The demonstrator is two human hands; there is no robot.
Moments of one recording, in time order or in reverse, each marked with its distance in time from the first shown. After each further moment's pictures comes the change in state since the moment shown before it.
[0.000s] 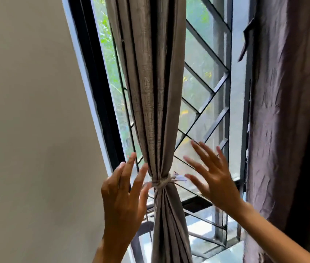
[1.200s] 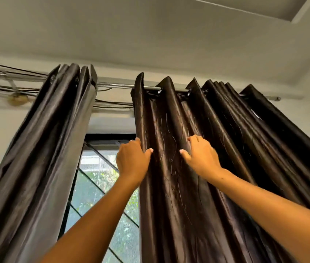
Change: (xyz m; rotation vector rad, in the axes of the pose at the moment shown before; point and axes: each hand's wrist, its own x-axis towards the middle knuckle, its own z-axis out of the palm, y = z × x) left_hand 0.605 0.256 0.042 -0.071 0.297 -0.265; right_hand 0.385 0.382 -0.309 -0.143 0.355 0.278
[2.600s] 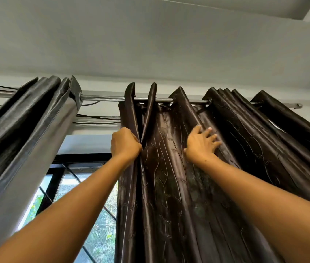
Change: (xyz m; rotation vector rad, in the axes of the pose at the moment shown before) left_hand 0.140 0.033 0.075 -0.173 0.068 -0.086; right_hand 0.160 0.050 0.048 -0.066 -0.089 0.339
